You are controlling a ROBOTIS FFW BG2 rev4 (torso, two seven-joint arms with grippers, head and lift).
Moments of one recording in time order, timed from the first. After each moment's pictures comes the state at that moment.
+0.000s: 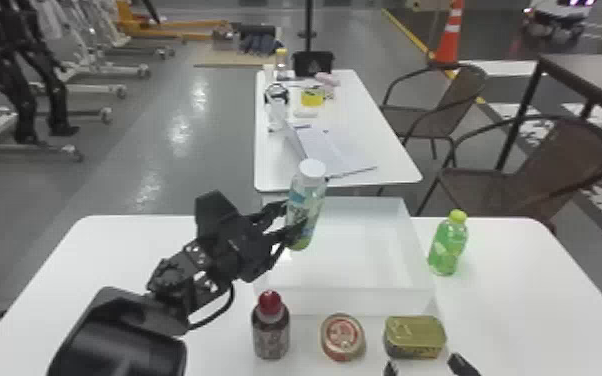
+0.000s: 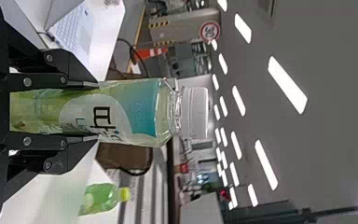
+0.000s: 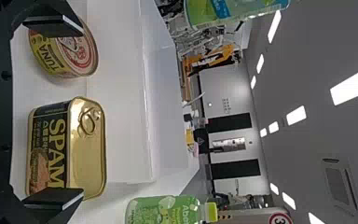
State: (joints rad) left arm -0.17 0.10 -0.19 -1.55 -0.07 -0.02 -0.58; right arm 0.38 -0.03 0.10 -1.58 -0.14 -0.29 0.17
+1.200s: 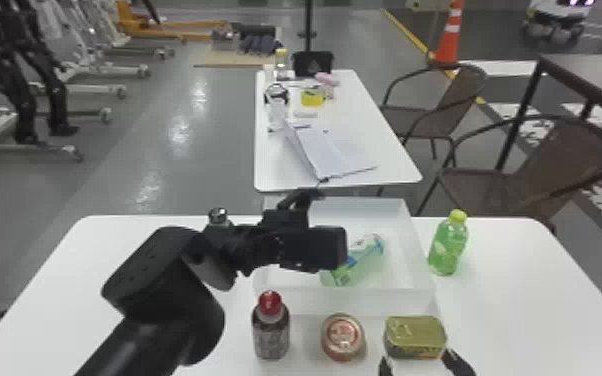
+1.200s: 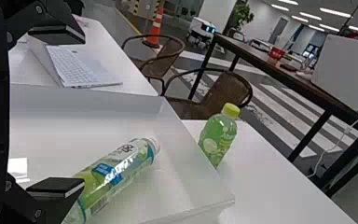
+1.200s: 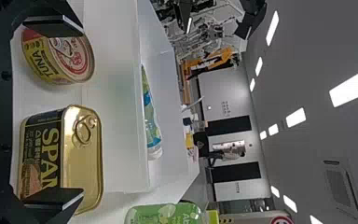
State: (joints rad) left arm -0.40 0.21 -0.51 -1.50 -0.80 0.01 -0.63; right arm 0.36 -0.03 0.11 -1.56 -0.15 -0.29 0.17
